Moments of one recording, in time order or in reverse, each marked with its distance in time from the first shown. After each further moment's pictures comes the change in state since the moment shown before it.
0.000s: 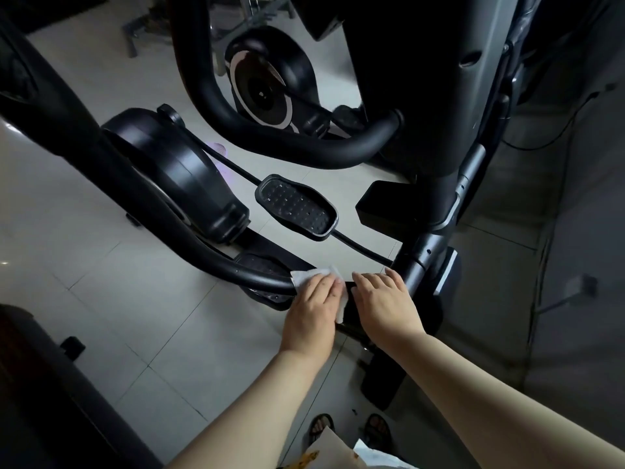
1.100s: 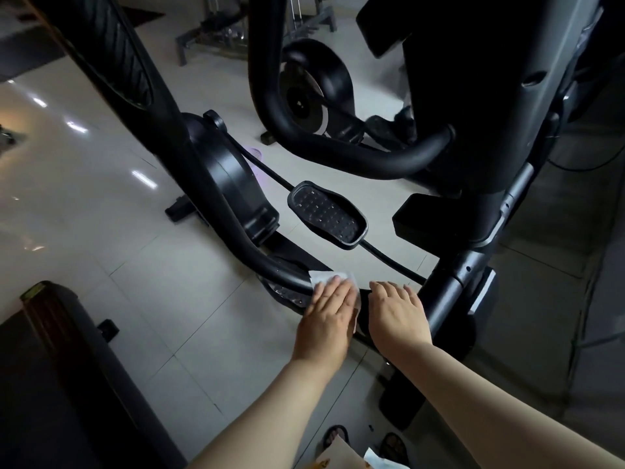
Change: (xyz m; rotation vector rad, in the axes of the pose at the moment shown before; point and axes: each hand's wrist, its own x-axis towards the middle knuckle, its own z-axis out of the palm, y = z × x) left_hand -0.019 -0.021 -0.018 0.035 -0.015 -0.053; right_hand 0.007 -0.043 -0.007 0.067 -0.155 0.085
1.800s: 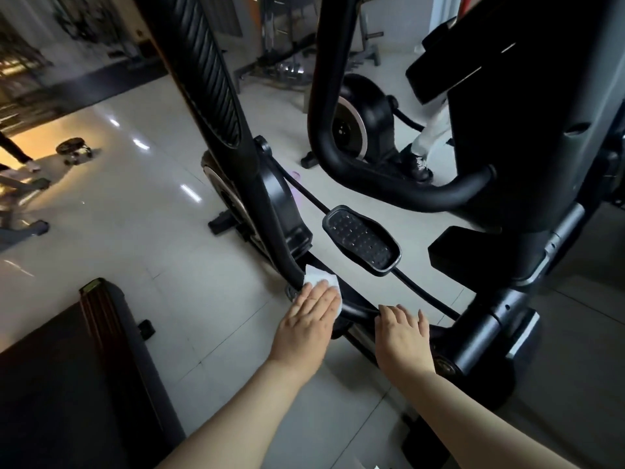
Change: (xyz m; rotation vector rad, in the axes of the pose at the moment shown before) left_hand -0.007 -0.062 -0.067 0.366 -0.016 0.073; right_hand 0.007 -0.034 0.012 0.110 -0.015 0.002
